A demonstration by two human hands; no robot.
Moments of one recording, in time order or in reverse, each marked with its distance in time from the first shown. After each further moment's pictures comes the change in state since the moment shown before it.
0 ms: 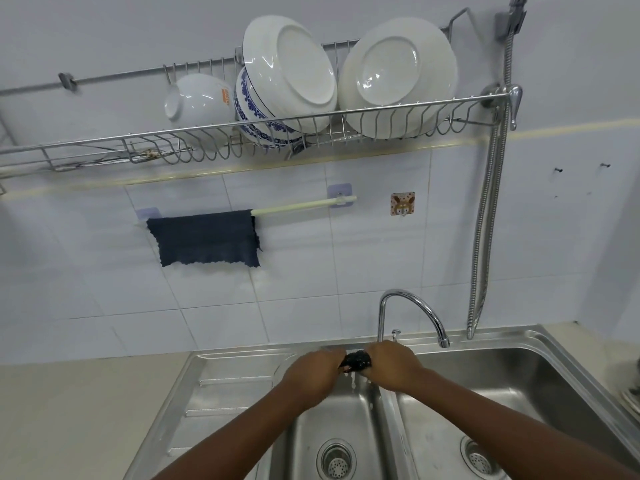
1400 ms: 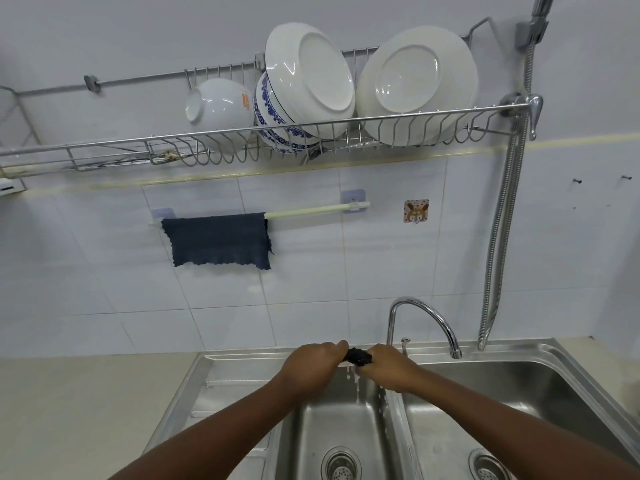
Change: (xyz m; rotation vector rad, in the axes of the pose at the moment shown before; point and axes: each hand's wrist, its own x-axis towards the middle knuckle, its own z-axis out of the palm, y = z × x) left_hand 0.008 -0.026 -0.011 0.199 0.086 0.089; right_hand 0.005 -0.026 -0.023 0.461 -0.169 0.081
